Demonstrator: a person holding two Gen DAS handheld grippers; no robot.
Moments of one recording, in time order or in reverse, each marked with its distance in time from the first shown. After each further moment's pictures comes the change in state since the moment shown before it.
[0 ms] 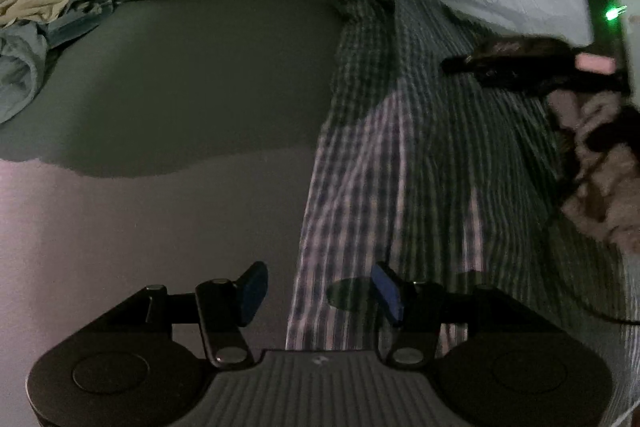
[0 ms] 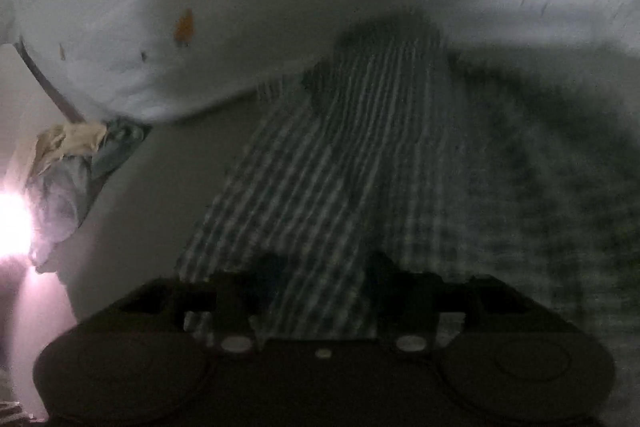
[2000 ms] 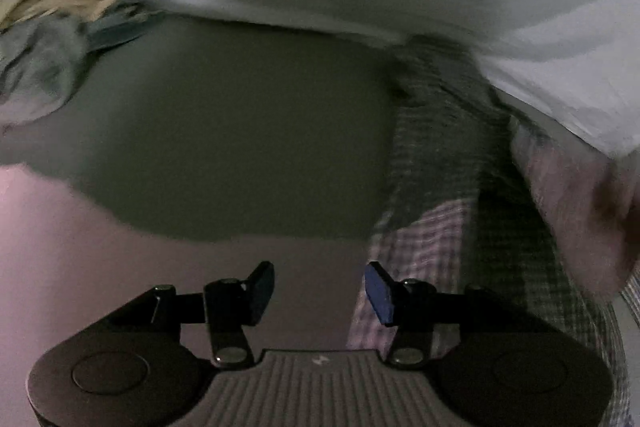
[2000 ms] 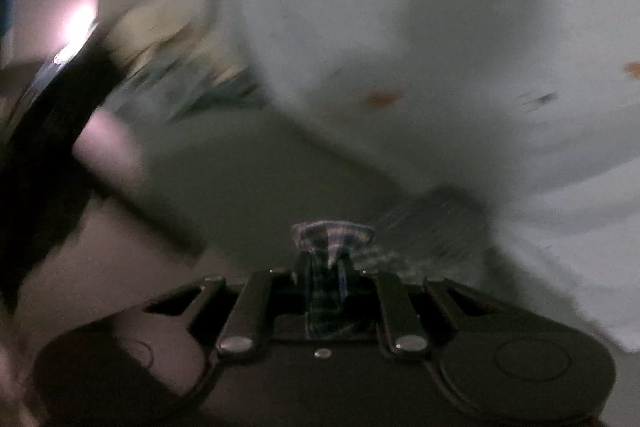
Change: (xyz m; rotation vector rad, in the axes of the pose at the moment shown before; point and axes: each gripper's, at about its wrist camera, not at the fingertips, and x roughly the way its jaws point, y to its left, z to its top) left arm -0.030 0.051 0.026 -0.173 -0.090 0.020; right arm -0.142 0.194 -0.121 -0.779 -0.138 -0.118
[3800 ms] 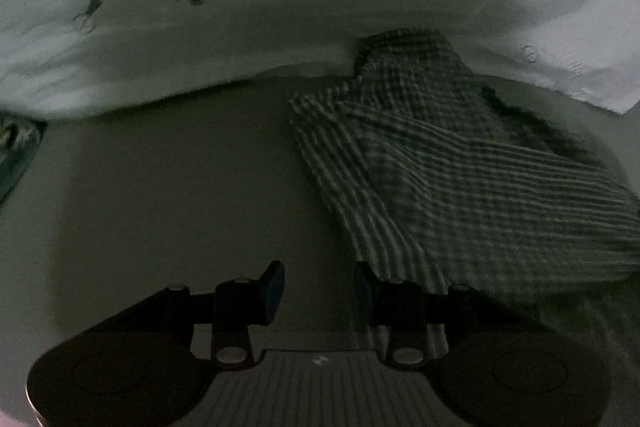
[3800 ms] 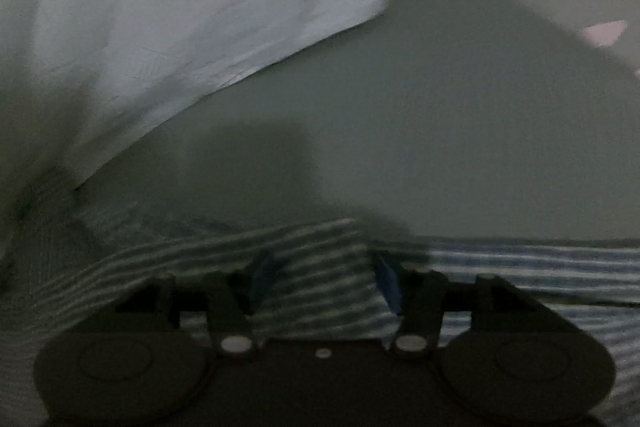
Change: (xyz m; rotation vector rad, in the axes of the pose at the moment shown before) left arm 0.150 -0.082 0.153 0.325 0.059 -0.031; right arm 0.082 -0.362 -0.170 1.197 0.220 -0.574
